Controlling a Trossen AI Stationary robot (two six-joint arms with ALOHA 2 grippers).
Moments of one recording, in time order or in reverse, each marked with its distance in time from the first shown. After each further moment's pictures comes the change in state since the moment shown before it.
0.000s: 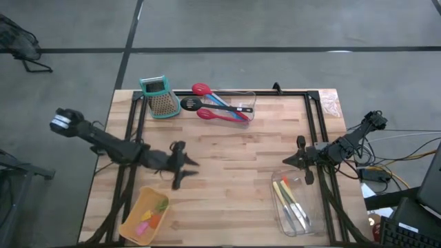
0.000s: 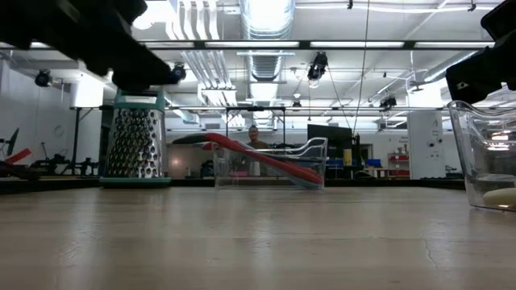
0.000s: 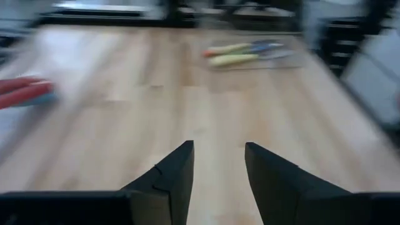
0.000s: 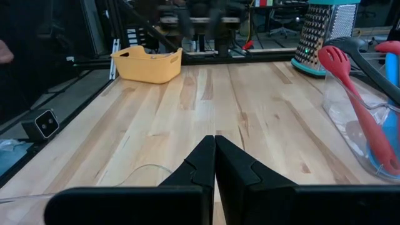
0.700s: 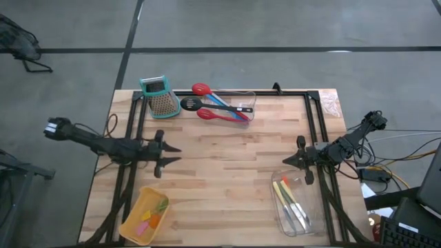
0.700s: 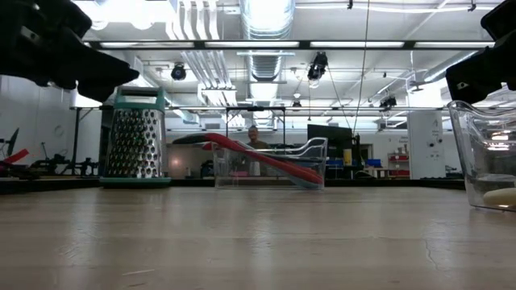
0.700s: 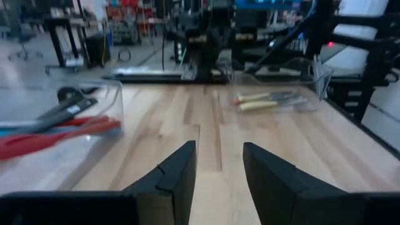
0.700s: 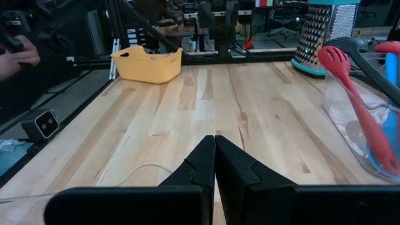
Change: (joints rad) left arm 0.073 -0.650 -0.365 0.006 -0.053 0.136; right arm 0.000 0.000 0.000 0.000 0.000 0.000
